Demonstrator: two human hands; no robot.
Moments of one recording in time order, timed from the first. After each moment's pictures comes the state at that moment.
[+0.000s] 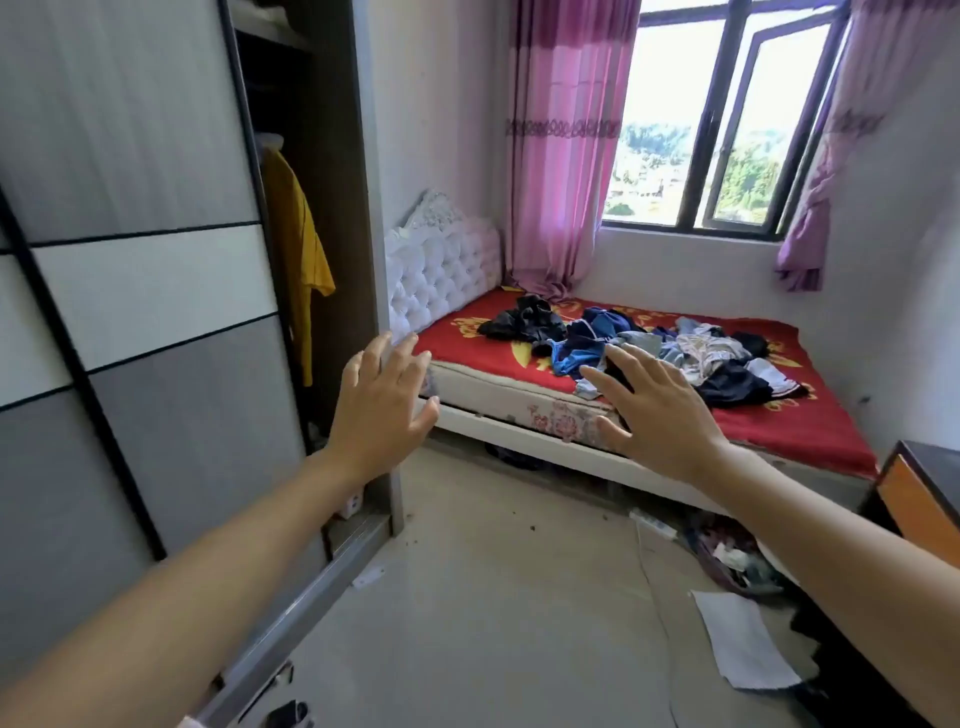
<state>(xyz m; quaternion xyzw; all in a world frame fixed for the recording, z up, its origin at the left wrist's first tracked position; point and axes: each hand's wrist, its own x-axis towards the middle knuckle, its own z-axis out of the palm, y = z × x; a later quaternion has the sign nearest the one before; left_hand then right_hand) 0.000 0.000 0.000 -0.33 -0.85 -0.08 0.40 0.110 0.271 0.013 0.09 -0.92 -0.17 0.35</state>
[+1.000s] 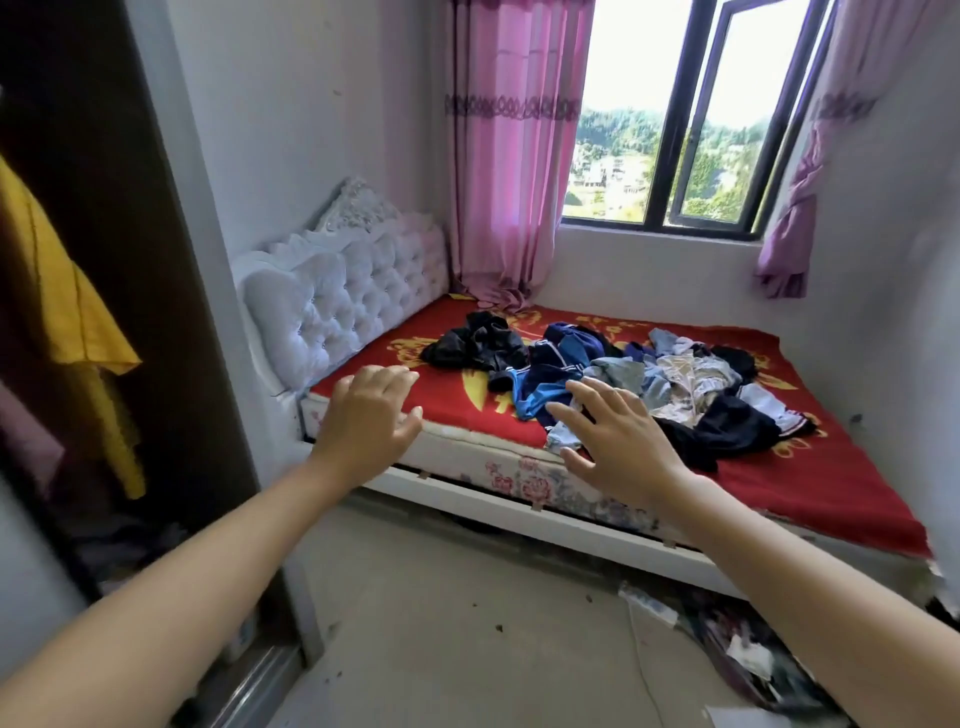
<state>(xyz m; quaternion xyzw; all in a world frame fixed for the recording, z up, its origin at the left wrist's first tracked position) -0.398 0.236 -0.017 -0.38 -0.88 -0.16 0.25 -0.269 0.485 -0.026 0.04 -0.94 -0.18 0.30</state>
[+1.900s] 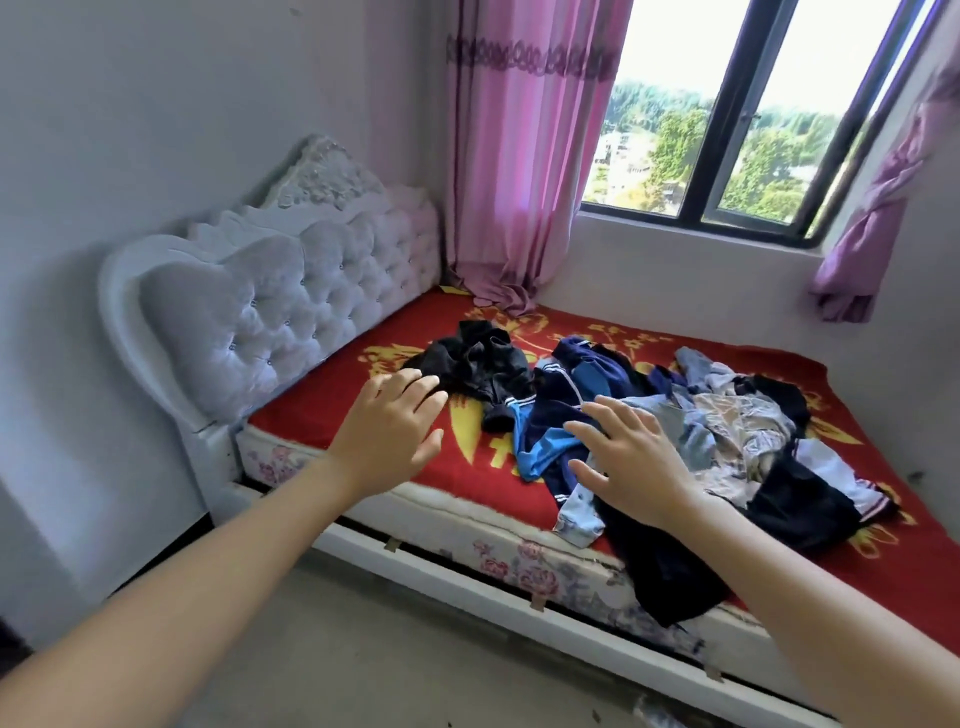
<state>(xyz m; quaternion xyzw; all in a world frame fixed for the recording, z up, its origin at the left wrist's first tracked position) -0.753 0.427 -0.061 -0.46 -0.83 -0.03 0.32 -0.607 0.676 -0.057 0.04 -0.94 -0.17 0.28</state>
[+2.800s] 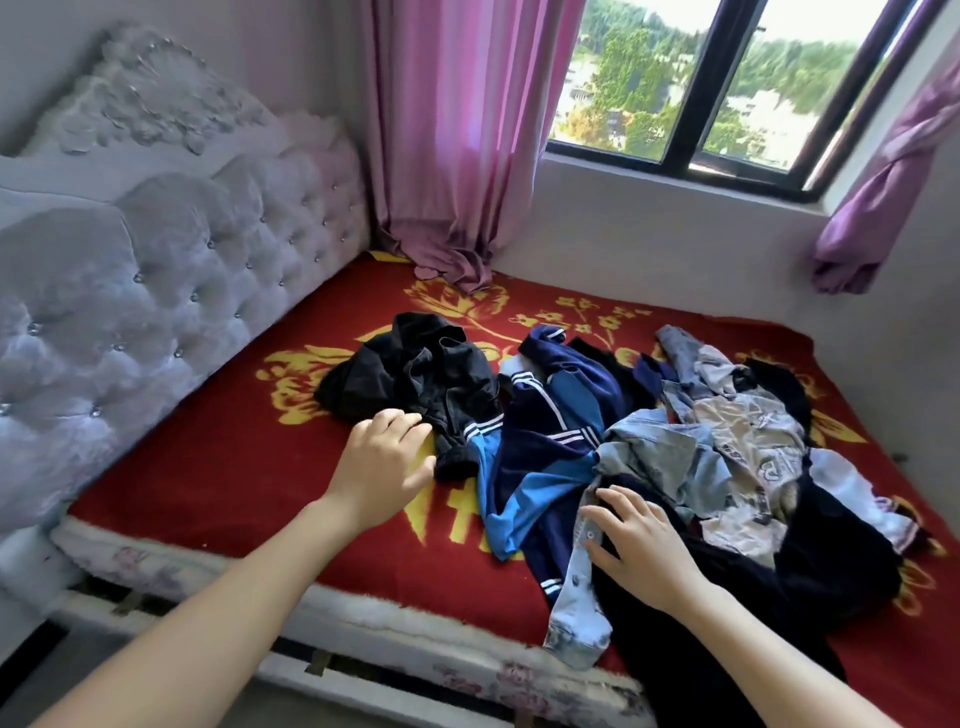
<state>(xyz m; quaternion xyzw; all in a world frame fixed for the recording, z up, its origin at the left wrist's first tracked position) -1.060 0.647 -0.154 -0.47 -0.86 -0.12 0.15 -0.847 0.886 -0.194 -0.10 -0.98 -0.07 0.15</state>
